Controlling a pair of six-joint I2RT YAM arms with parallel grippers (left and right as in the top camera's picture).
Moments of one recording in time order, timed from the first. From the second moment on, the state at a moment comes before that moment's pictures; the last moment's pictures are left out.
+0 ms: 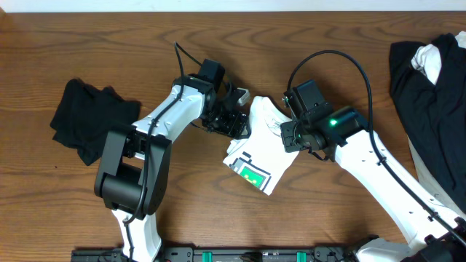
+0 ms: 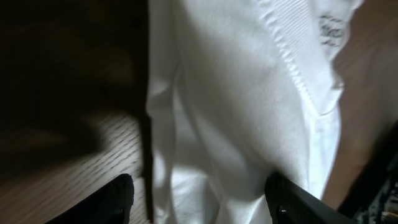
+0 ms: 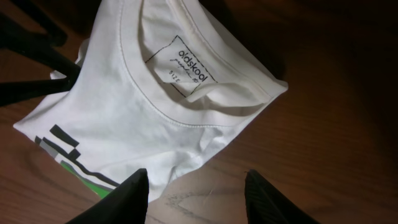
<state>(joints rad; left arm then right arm) -0.36 1.99 1.35 -0.81 0.60 0.10 0.51 1.47 1.16 -0.92 0.05 0.30</state>
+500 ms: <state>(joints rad) -0.26 1.99 1.36 -0.77 0.67 0.04 0.51 1.47 1.16 -0.92 0.05 0.30</state>
